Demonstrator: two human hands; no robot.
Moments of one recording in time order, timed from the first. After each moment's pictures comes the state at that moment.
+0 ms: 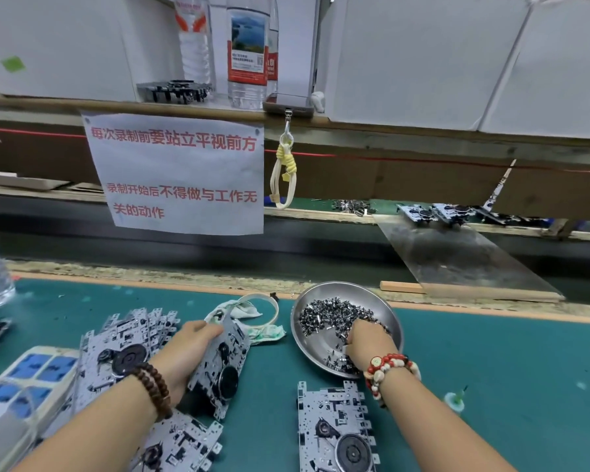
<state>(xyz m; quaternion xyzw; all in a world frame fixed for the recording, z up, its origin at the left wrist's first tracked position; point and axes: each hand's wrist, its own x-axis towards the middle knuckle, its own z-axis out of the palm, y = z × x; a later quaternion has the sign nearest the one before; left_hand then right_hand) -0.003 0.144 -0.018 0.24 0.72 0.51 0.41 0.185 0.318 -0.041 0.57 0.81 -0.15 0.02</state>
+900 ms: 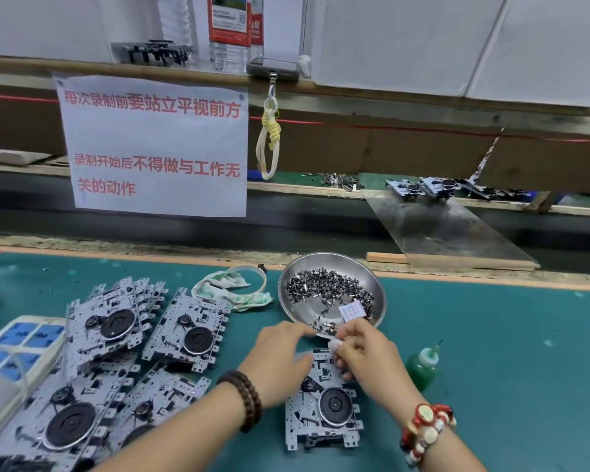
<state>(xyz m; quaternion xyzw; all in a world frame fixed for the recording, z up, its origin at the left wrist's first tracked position) 0.104 0.168 -0.034 0.58 0.74 0.24 0.24 0.242 0.242 -0.044 0.48 0.70 -0.48 -0.23</state>
